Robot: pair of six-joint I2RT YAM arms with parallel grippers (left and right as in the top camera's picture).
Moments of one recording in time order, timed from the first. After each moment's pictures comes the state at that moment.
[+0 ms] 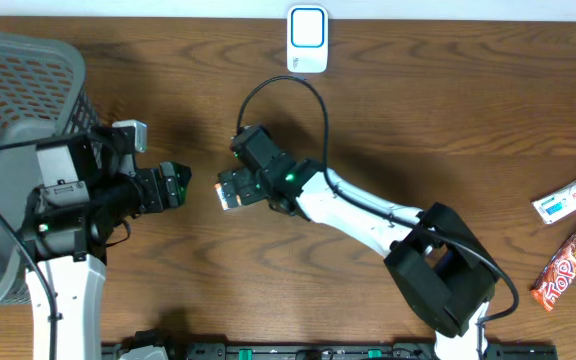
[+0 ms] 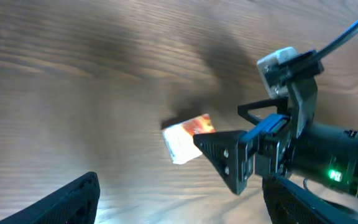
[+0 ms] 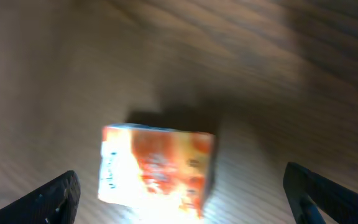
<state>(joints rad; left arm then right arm) 0.19 1.08 1.01 -0.87 0.45 0.00 0.84 2.00 1.37 -0.33 -0.02 0.46</state>
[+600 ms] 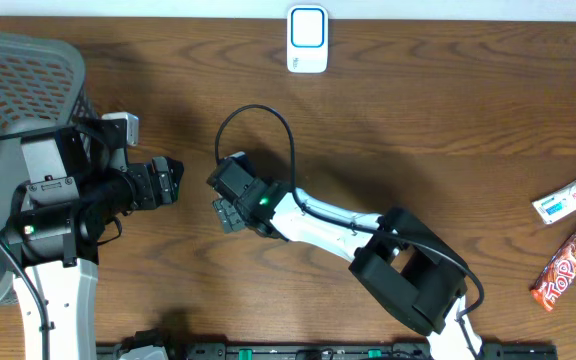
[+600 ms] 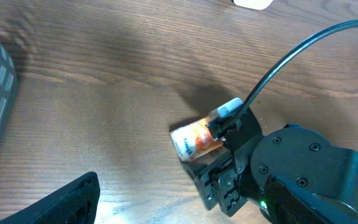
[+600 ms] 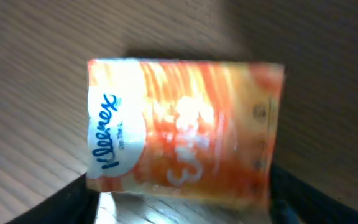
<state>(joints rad) 0.19 1.08 1.12 -0.96 0.41 0.02 0.95 2.11 1.38 -0.37 0.12 0.47</state>
